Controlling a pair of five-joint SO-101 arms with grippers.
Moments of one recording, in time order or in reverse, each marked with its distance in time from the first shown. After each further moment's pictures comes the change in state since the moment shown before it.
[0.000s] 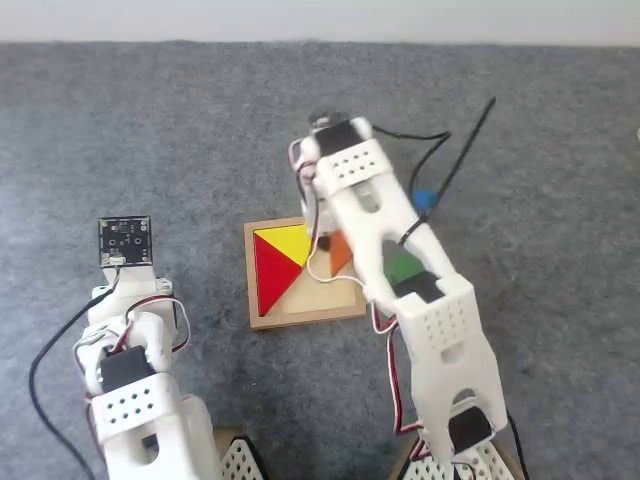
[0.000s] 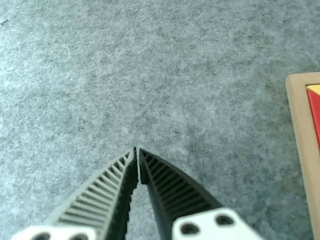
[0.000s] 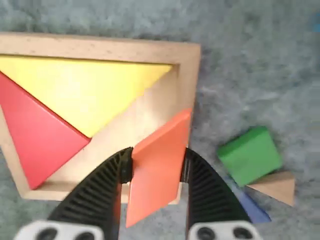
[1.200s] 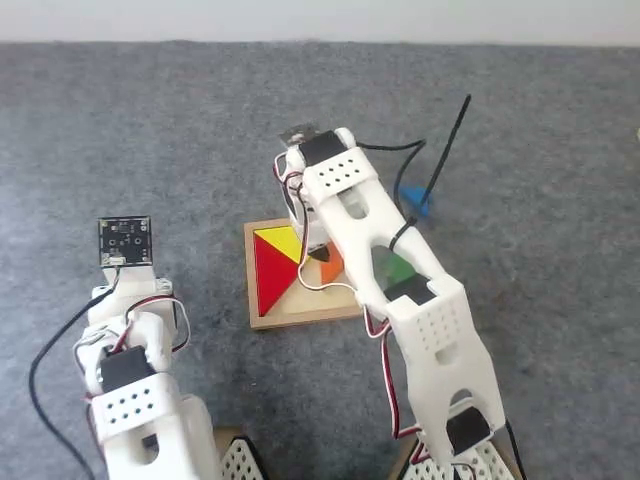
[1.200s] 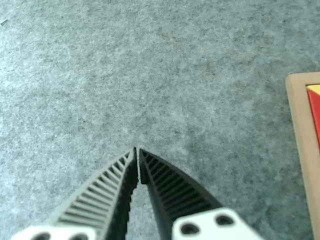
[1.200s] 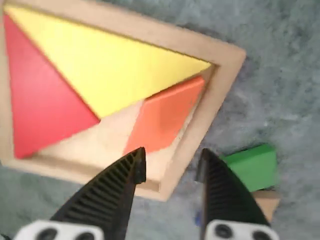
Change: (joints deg) left arm 0.0 0.0 0.0 0.0 0.0; right arm -1.9 -0.4 -0.4 1.6 16.9
